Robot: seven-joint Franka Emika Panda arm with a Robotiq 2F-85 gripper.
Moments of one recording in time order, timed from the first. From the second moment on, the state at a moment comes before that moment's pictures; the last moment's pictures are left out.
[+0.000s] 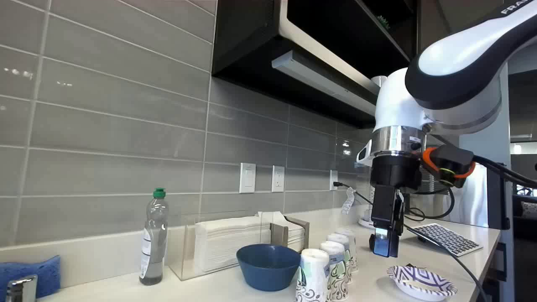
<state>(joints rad) 0.19 -0.45 -0.02 -2.60 0.28 2.17 -0.16</state>
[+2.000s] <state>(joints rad) 0.01 -0.40 0.05 -2.44 -0.11 2.07 0.08</state>
